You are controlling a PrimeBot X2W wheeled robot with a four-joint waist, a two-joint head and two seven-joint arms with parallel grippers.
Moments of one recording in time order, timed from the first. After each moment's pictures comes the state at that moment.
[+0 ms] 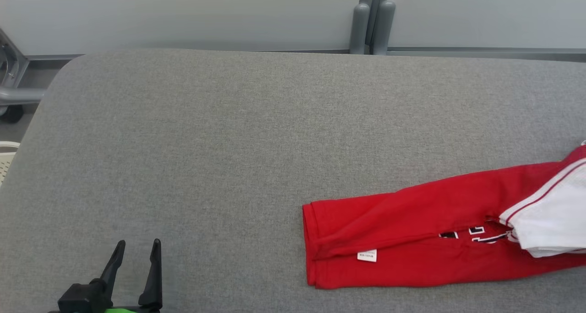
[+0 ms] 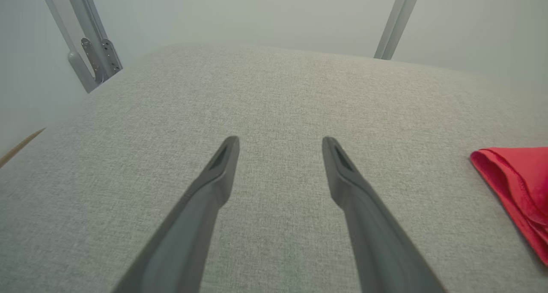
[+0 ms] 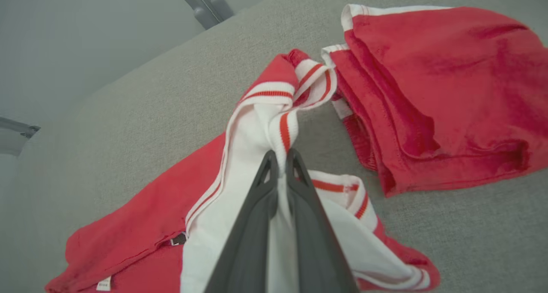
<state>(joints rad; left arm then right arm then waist) 0.09 0.21 -0.09 0.21 -0.34 -0.11 -0.26 -0.05 -0.48 -0.42 0.06 0.85 0.13 0.73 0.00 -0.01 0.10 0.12</state>
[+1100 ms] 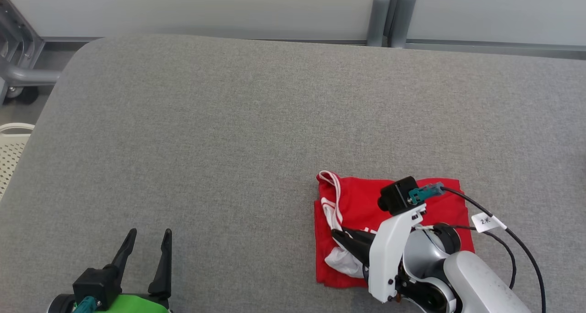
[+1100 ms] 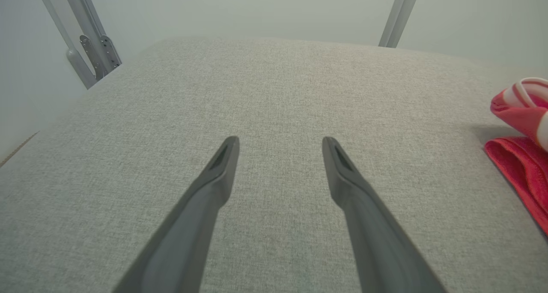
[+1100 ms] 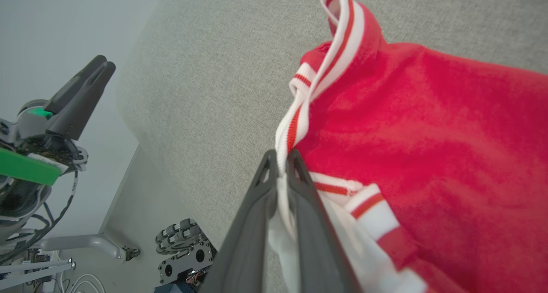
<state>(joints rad) 0.03 0.20 -0.12 0.28 -0.30 -0.13 -0.26 -0.21 -0.14 0.43 0.06 0.61 0.13 0.60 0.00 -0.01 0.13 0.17</state>
